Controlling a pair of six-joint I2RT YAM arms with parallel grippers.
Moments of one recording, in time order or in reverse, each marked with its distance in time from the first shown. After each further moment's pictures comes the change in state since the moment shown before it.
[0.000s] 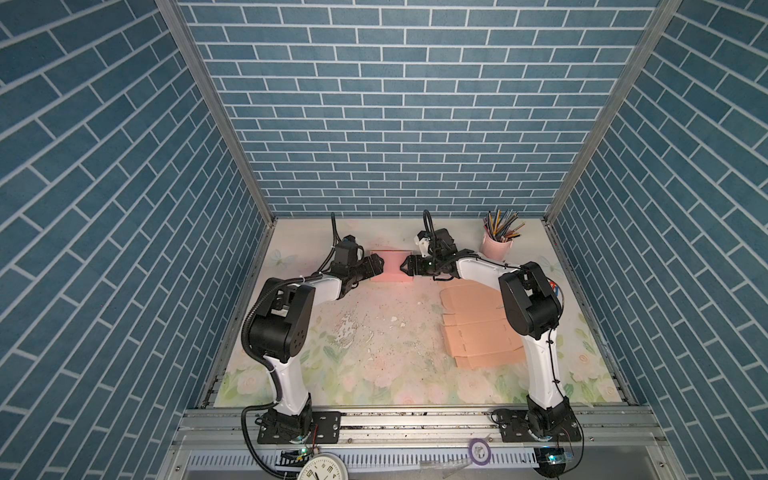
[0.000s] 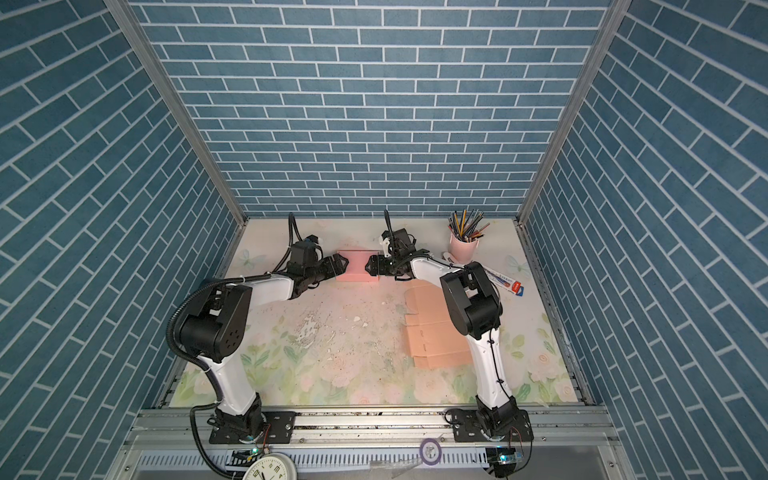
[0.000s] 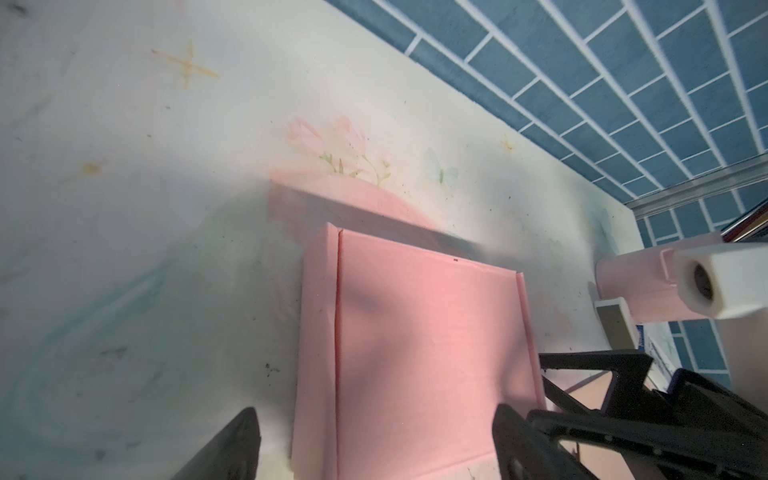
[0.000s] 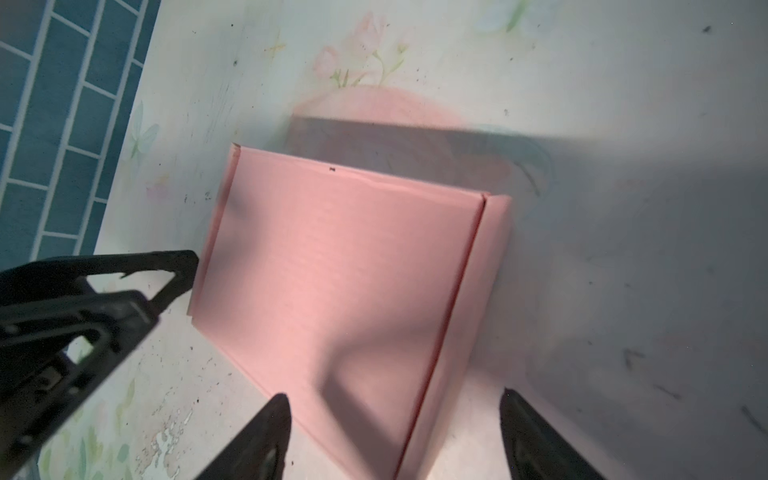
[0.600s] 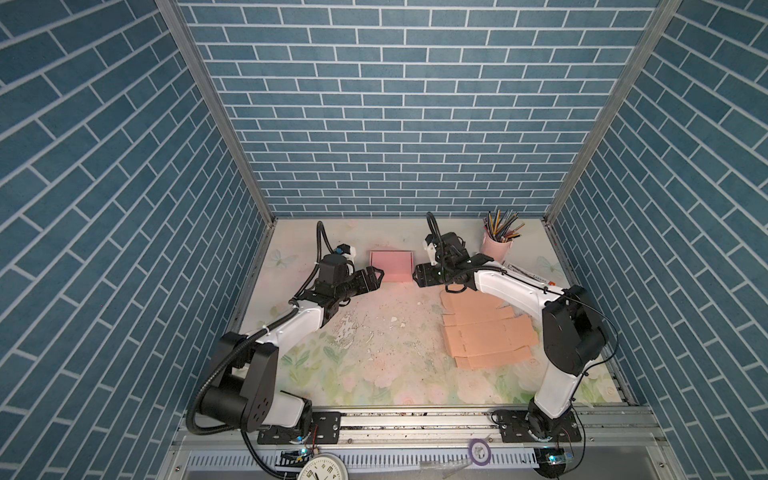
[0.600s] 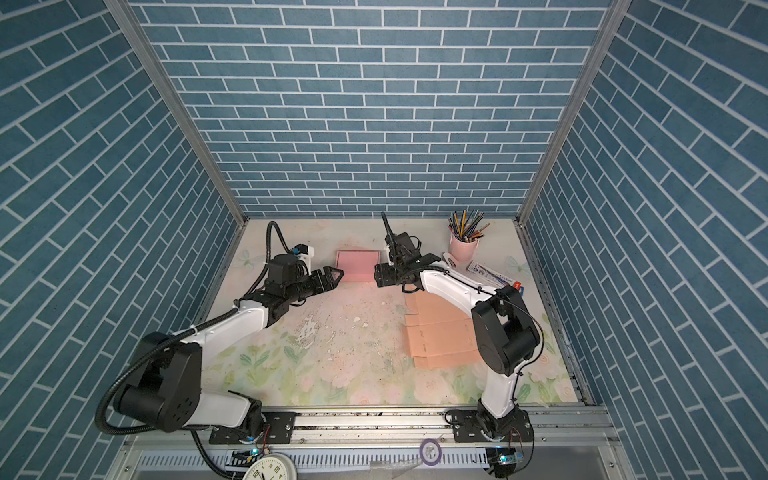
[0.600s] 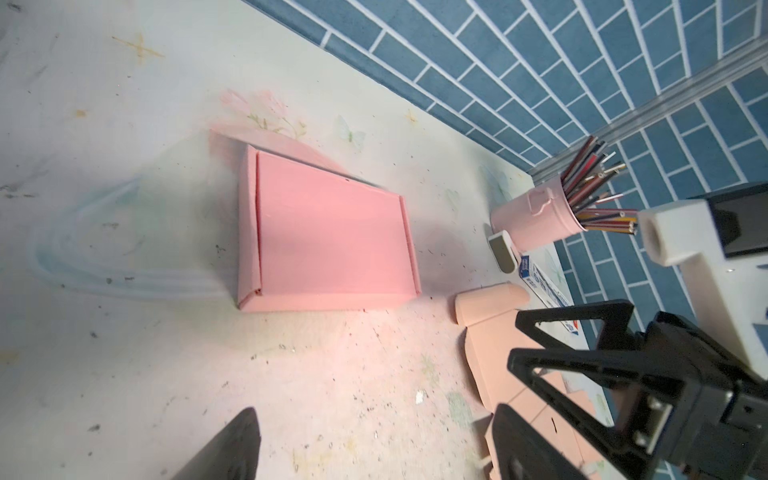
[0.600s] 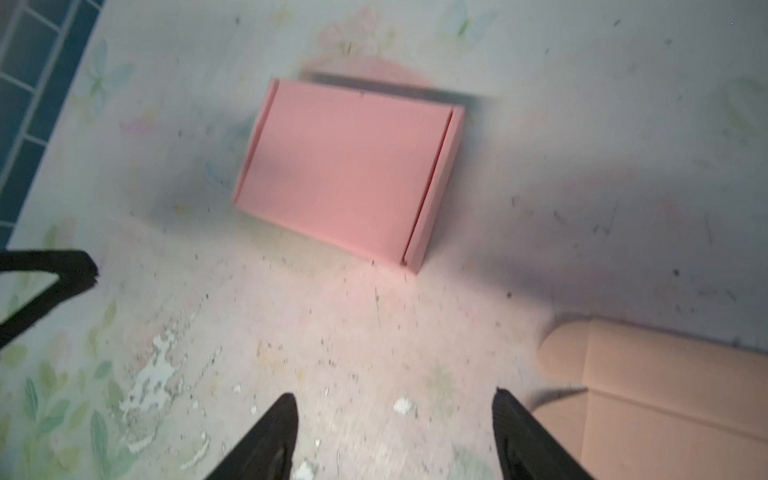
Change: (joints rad) left arm -0.057 -0.445 -0.275 -0.100 0.096 -0.008; right arm 0.128 -0.384 -0.226 -0.251 0.266 -0.056
